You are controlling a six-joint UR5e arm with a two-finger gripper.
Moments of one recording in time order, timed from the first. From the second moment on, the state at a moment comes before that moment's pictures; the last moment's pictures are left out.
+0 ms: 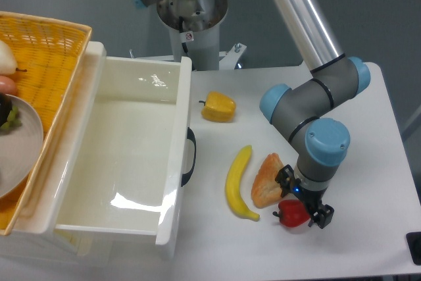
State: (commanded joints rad) arm 2.60 -2.27 -1.38 -0.96 1.48 1.49
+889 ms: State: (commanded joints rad) arm 2.59 -2.30 -1.37 -0.94 1.51 1.49
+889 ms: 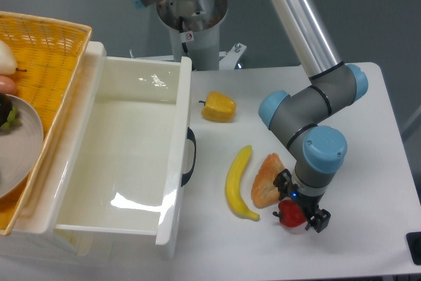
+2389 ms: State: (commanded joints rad) arm 2.72 -2.16 -1.41 -0.94 1.57 1.50
